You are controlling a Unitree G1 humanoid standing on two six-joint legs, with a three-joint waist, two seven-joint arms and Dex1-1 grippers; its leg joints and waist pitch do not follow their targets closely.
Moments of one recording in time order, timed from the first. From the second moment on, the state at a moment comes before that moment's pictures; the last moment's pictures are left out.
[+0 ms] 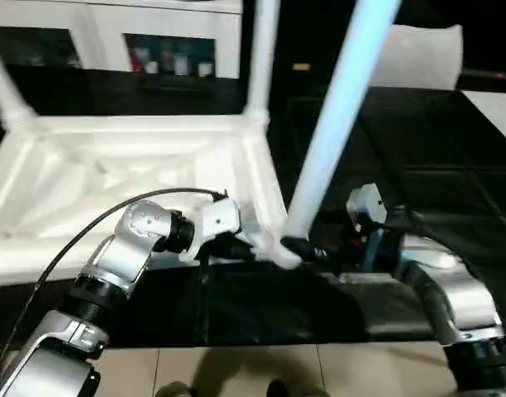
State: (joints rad) left arm -0.56 0.44 -0.33 0.41 0.03 0.07 -1.32; right arm -0.28 -0.40 0.08 0.05 0.31 0.31 1.11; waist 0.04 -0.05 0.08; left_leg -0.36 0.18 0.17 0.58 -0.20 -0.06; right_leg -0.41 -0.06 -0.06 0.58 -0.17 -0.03
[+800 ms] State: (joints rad) left arm -0.60 0.47 -0.39 0.51 0.01 -0.09 -1.51; right arm -0.35 -0.45 0.20 0.17 0.31 0.29 1.33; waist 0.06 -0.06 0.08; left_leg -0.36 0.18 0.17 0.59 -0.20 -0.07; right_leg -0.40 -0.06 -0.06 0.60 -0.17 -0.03
